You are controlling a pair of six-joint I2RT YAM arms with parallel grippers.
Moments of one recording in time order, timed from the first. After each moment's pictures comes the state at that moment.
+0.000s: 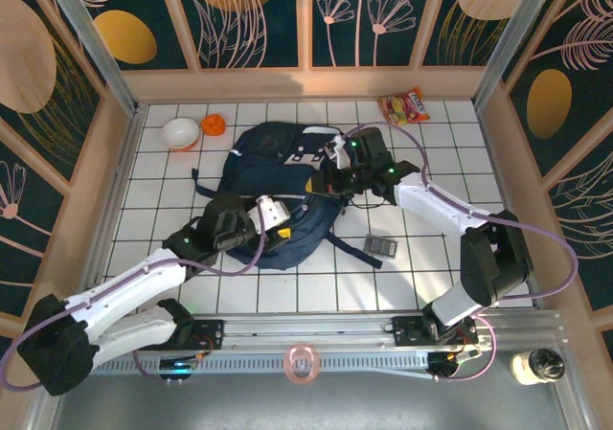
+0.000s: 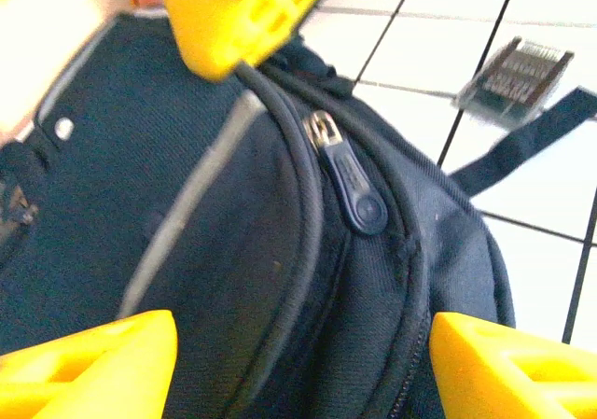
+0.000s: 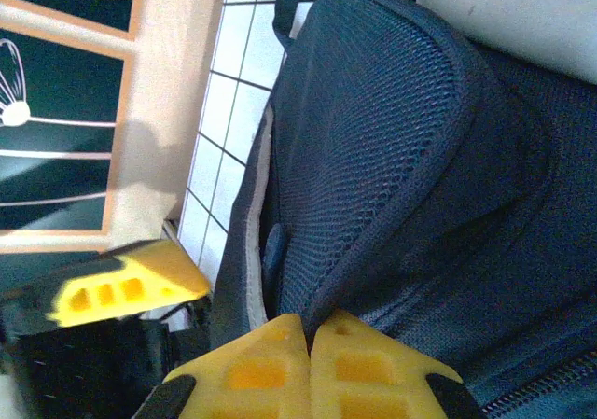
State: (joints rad) left arm -0.71 1.00 0.59 -0.09 0.19 0.39; right arm 0.55 1.55 1.11 -0.30 -0.72 0.59
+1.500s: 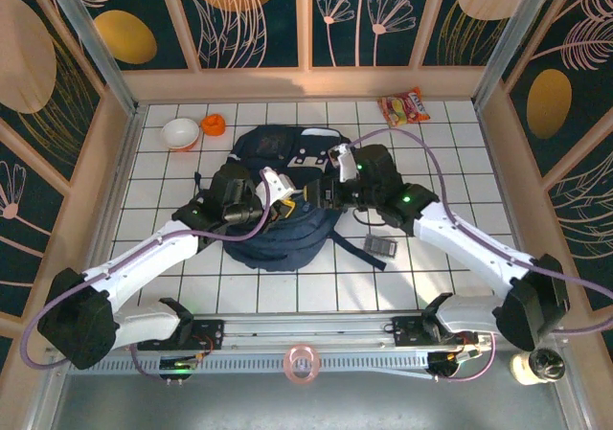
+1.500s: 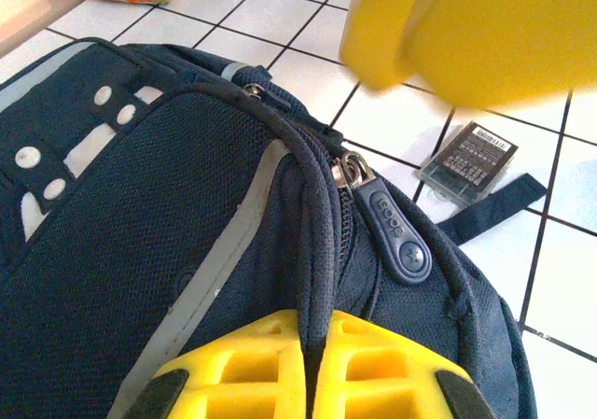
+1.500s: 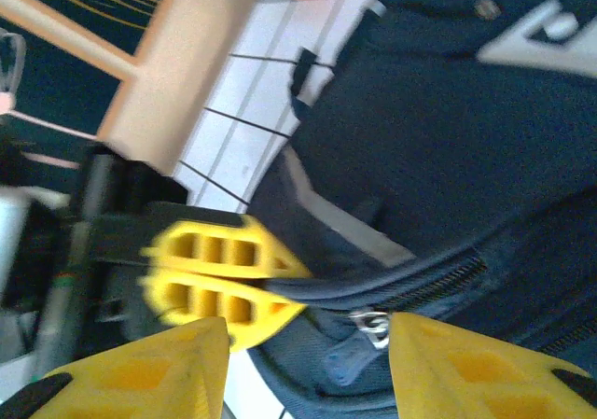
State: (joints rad) left arm -0.62 1.22 0.79 -0.14 0.39 0.24; right arm 0.71 1.27 0.98 -0.28 -0.38 0.58
